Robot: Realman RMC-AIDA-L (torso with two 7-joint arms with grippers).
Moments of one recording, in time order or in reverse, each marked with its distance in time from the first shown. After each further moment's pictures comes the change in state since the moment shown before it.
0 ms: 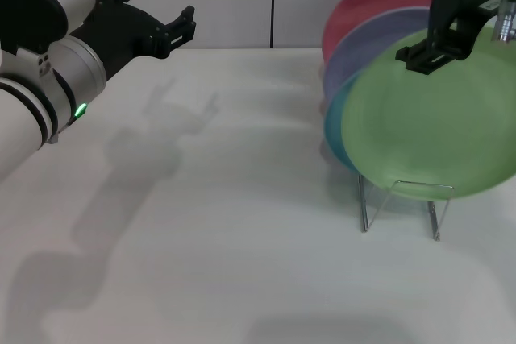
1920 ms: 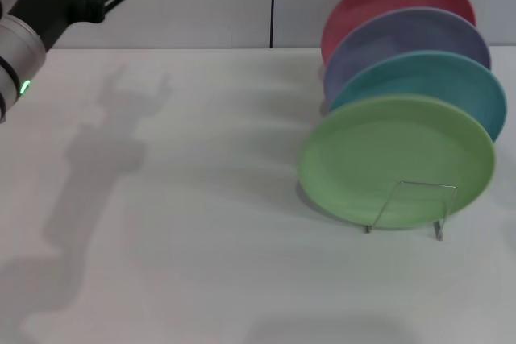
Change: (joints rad) left arm 0.016 -0.002 -0.078 0.034 0.011 0.142 0.031; right arm -0.543 0.010 0.034 0.032 0.206 1.075 0.090
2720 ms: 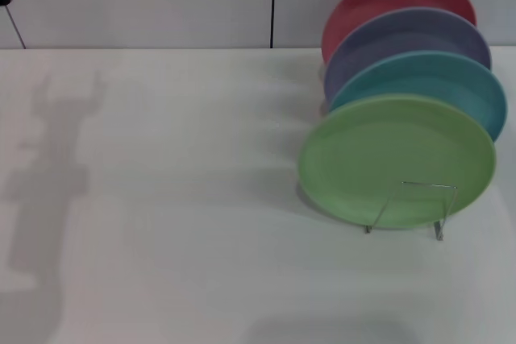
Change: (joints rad) left arm 0.027 0.002 0.063 0.275 0.018 0.641 -0.199; right arm -0.346 -0.005 -0.288 0.424 0.360 1.130 -0.090
